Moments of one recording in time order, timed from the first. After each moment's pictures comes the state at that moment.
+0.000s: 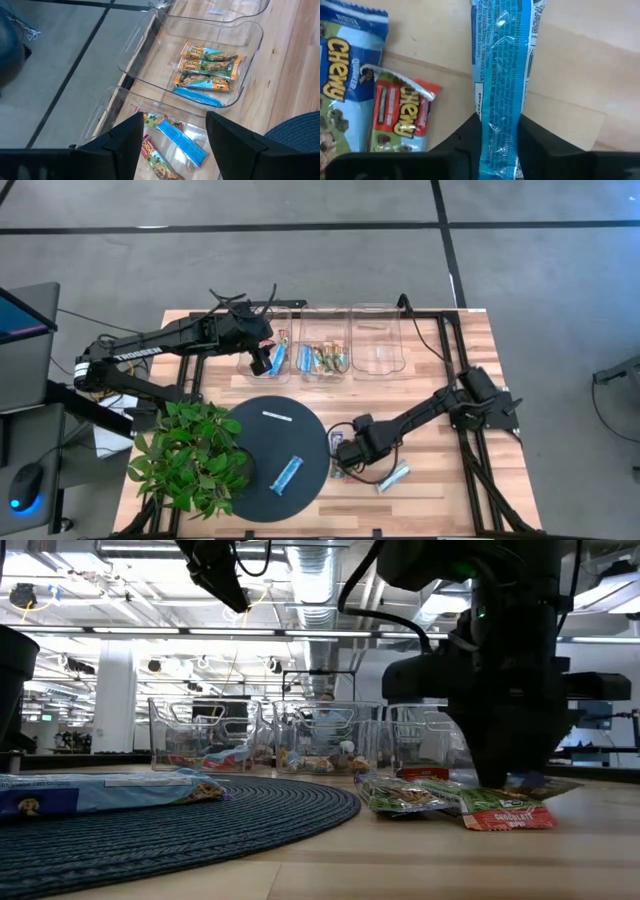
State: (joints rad) left arm 0.24 1.23 1.27 -0.85 -0.35 0.06; right arm 0.40 2.00 1.31 -0.92 0.12 1.64
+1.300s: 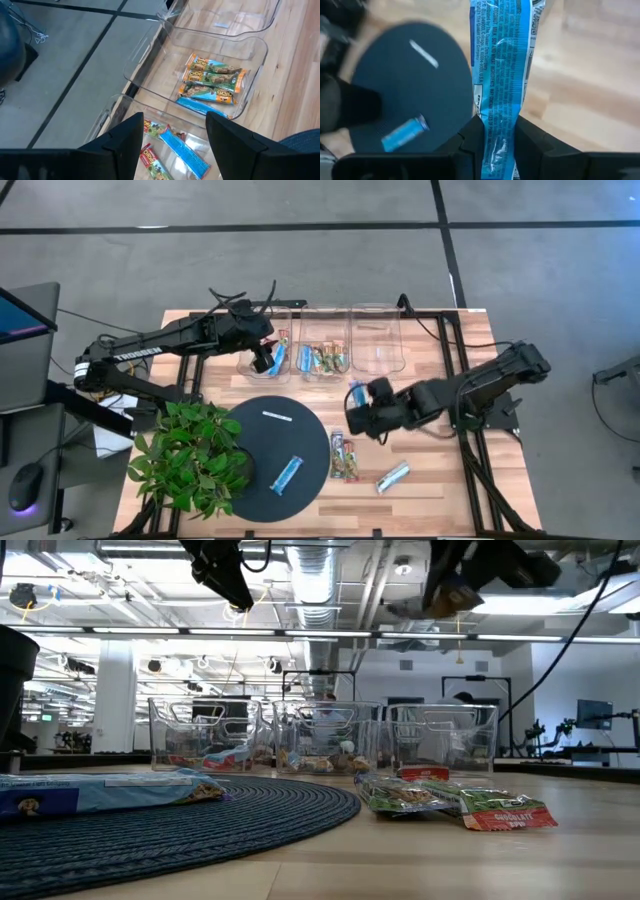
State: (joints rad) left arm 0.24 1.23 1.27 -0.80 -0.38 0.05; right arm 0.36 1.55 1.34 -0.97 0.39 1.45
